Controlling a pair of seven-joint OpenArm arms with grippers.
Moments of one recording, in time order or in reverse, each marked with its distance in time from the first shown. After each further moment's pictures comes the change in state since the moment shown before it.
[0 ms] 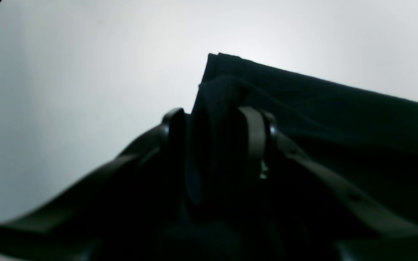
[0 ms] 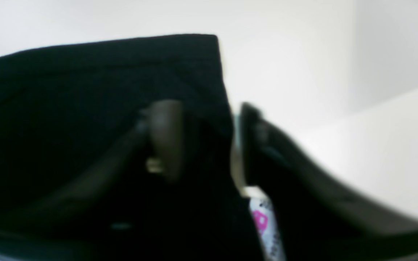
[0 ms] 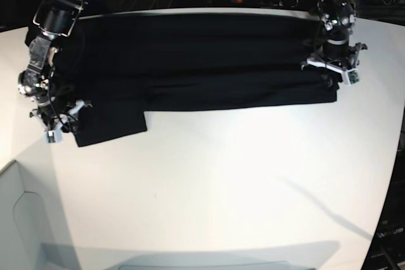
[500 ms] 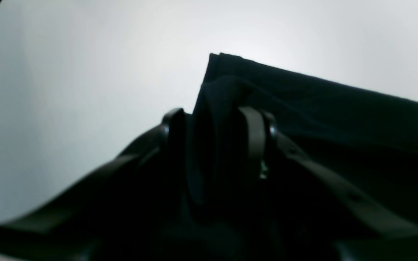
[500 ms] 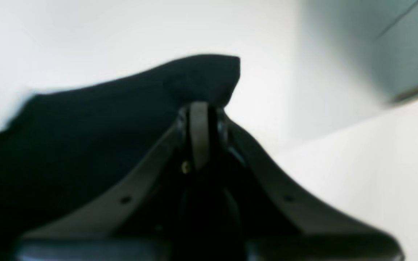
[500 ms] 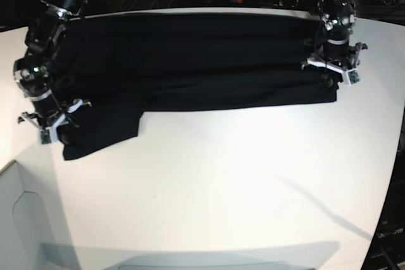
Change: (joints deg) left arm 0.0 -0.1 0.0 -0.1 -0.1 0.0 0.0; right arm -9.0 -5.5 3.5 29.1 -0.9 0.5 -2.7
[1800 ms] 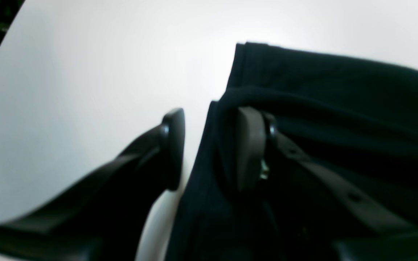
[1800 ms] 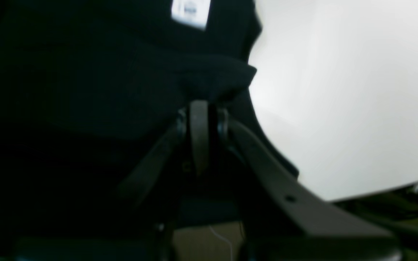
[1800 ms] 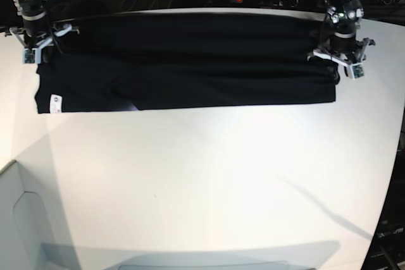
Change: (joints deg) left arm 4.5 -3.7 0.0 1.7 0.1 -0.2 0.0; right arm -23.1 -11.5 17.2 13.0 -0.3 1.0 -0.5
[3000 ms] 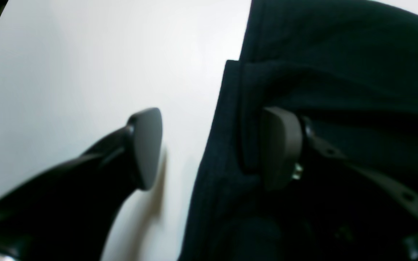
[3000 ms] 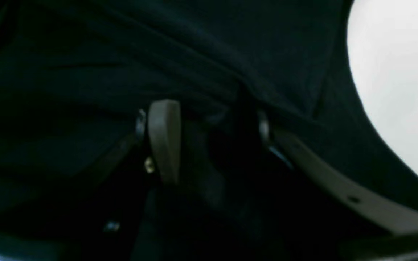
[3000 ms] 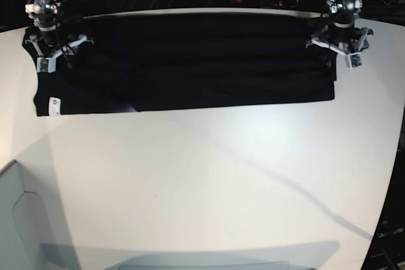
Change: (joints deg) left arm 3.4 -0.1 0.3 -0.7 0.0 0.0 -0.2; right arm 6.7 -0.6 -2.5 -14.1 0.7 -0.1 2.1
